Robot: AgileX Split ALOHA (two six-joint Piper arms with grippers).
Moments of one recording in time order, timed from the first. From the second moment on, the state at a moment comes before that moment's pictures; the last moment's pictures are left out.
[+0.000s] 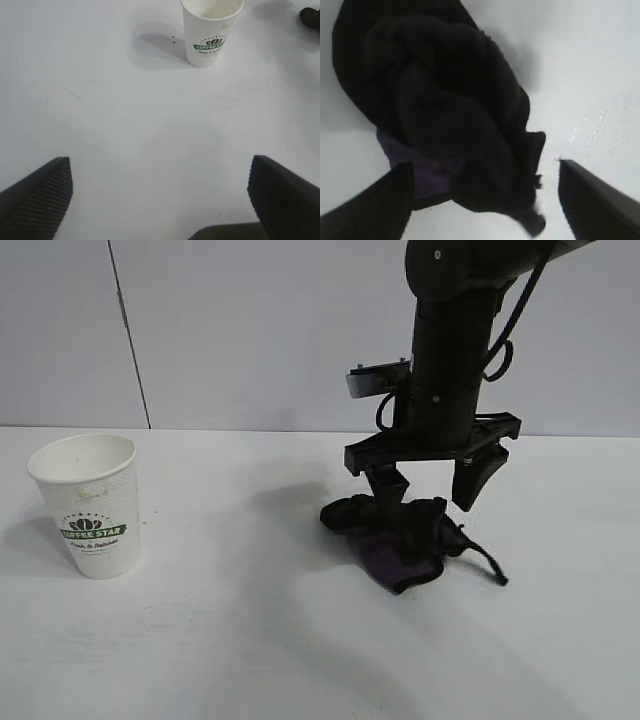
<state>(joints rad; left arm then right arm) -0.04 0.09 -0.49 -0.07 1.13 0.14 0.40 2.13 -1.61 -0.11 1.00 0.10</state>
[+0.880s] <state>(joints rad) -0.04 0.09 -0.49 -0.07 1.13 0.14 0.00 1.39 -1.61 -0.31 1.11 0.19</state>
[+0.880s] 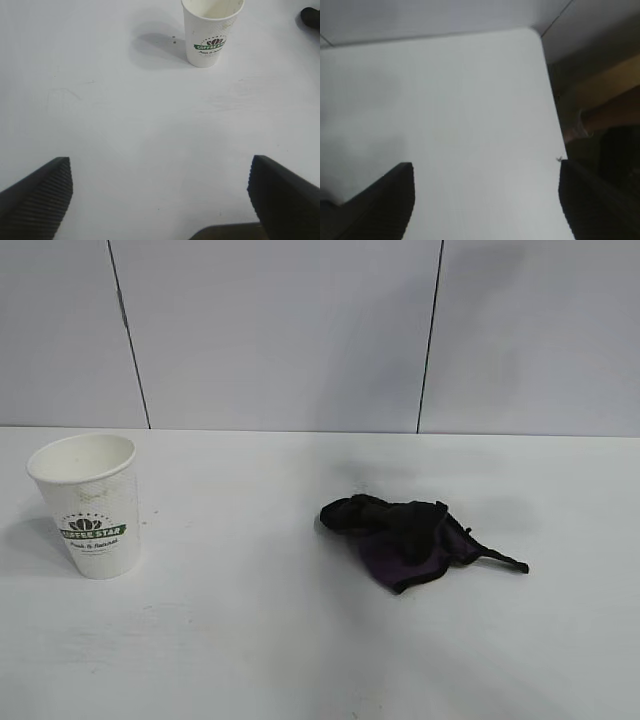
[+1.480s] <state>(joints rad) -0.04 0.09 -0.49 -0.07 1.13 0.14 0.15 0.43 -1.37 -0.07 1.23 0.16</state>
